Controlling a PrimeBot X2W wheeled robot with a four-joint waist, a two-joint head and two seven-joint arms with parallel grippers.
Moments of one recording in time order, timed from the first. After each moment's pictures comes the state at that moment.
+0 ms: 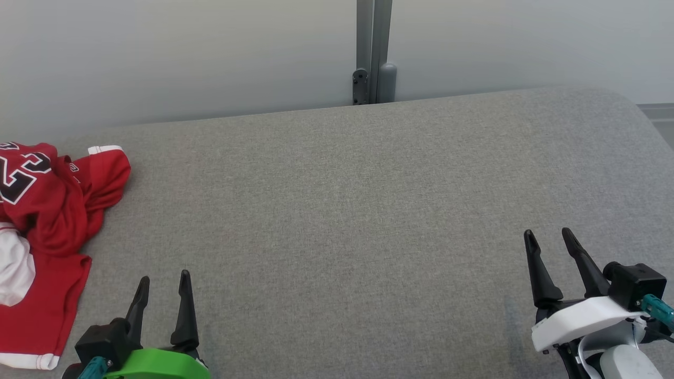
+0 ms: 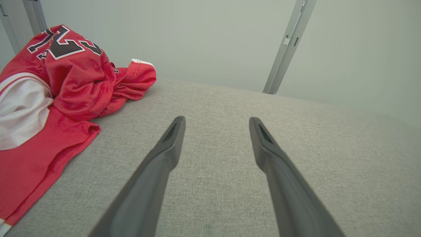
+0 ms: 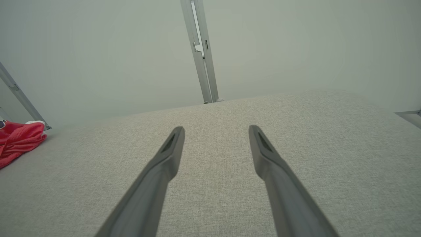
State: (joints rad) left arm 0.03 0.04 0.02 0.21 -0.29 -0.11 -0.21; right arm -0.03 -0.18 0.05 0.17 0.35 0.13 -0.20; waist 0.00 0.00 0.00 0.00
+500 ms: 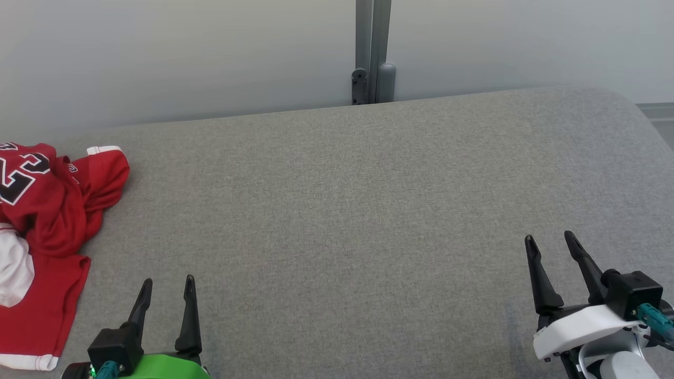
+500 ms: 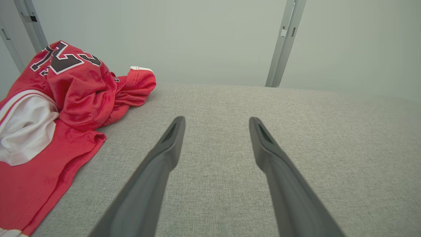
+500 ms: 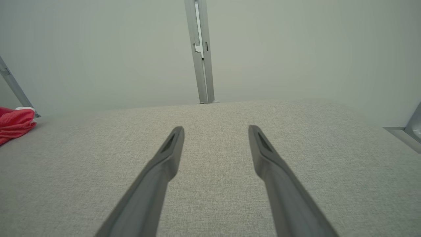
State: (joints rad) left arm 0.04 0.05 0.02 0.22 -0.18 -0.12 -0.24; right arm -0.01 -0.17 0.03 0.16 0.25 0.13 -0.24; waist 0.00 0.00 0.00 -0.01
